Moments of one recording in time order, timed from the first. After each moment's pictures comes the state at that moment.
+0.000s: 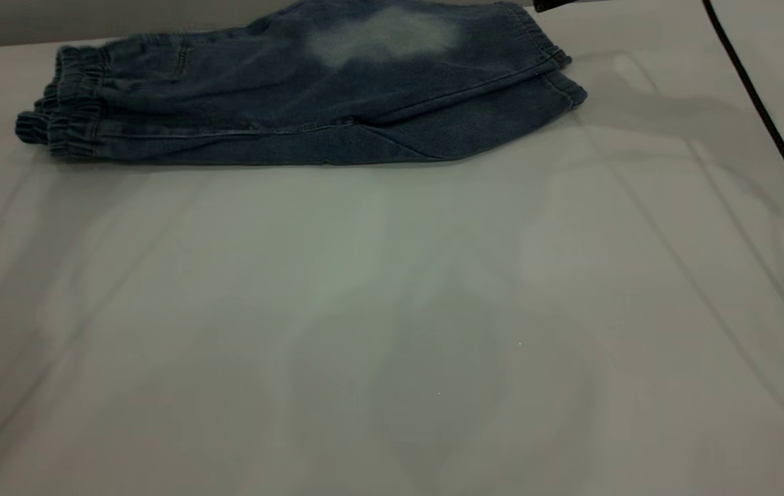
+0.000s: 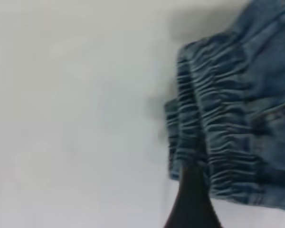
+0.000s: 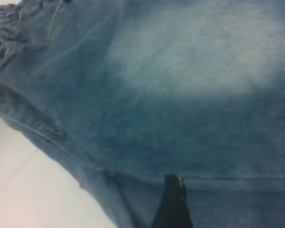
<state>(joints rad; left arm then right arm) -0.09 2.29 -2.10 0.29 1.22 -0.21 0.11 2.37 -1.75 1.10 0.79 -1.00</state>
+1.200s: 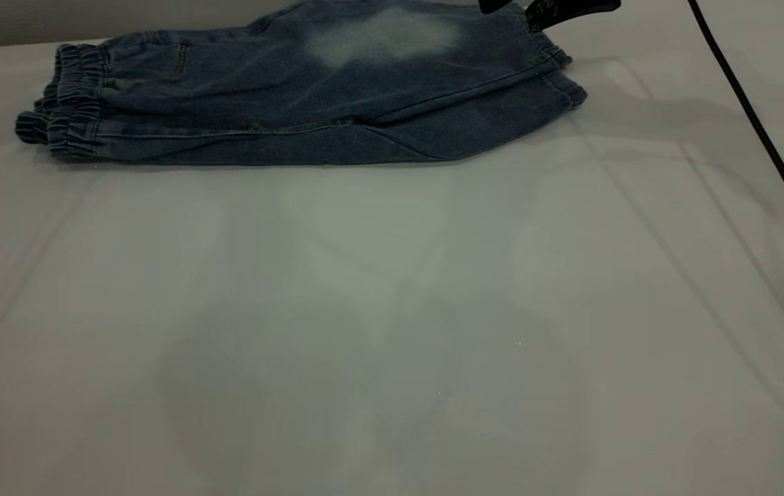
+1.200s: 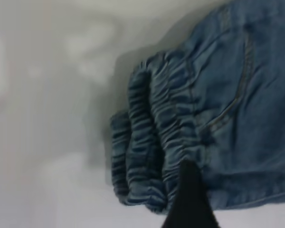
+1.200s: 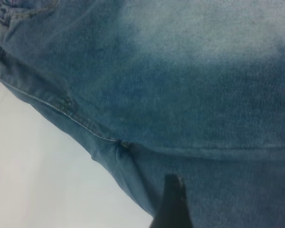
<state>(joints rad) 0.24 2.34 -2.14 -0.40 1.22 0.19 0.12 2.37 -1.75 1.04 0.84 -0.92</state>
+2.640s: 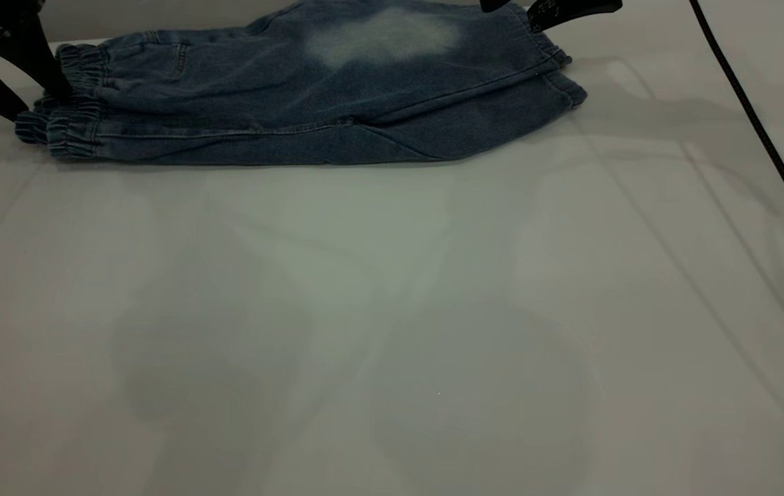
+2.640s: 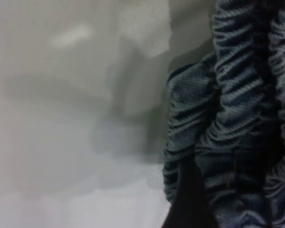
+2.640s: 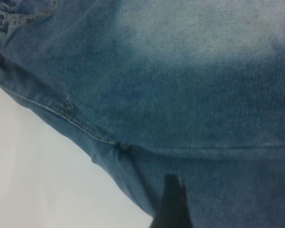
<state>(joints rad) 0.25 2.54 -2.10 -0.40 1.22 0.29 0.12 2.37 -1.75 1.04 0.84 -0.90</state>
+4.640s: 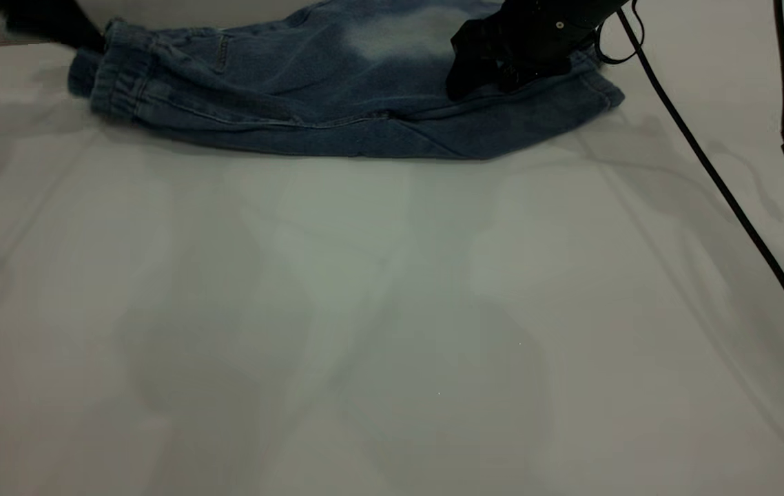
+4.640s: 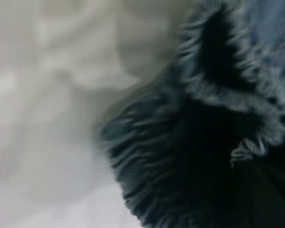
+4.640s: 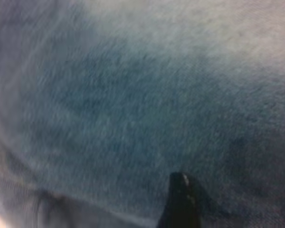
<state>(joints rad) 0.20 2.59 -2.28 -0.58 1.22 0.32 0.28 2.51 -1.75 0.85 0.46 -0.85</state>
